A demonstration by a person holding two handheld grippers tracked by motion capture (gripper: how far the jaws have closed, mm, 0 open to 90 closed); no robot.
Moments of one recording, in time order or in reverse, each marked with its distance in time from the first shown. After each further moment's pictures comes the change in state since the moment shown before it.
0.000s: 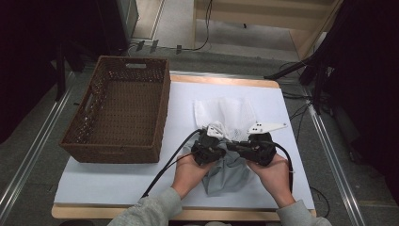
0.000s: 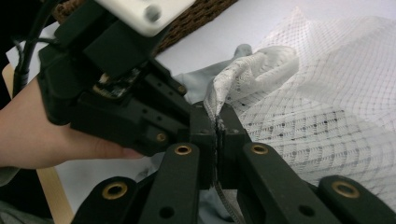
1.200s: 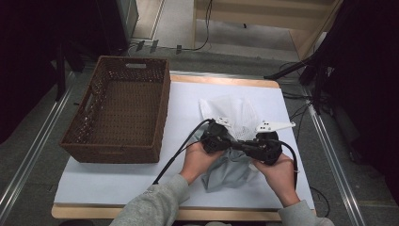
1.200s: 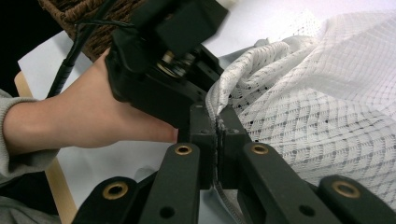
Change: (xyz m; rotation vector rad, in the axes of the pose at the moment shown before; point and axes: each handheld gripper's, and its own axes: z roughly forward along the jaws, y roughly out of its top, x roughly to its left) left arm 0.018 0.026 0.033 0.025 -0.071 0.016; right arm -0.016 -0.006 -0.009 -0.022 0.028 0.037
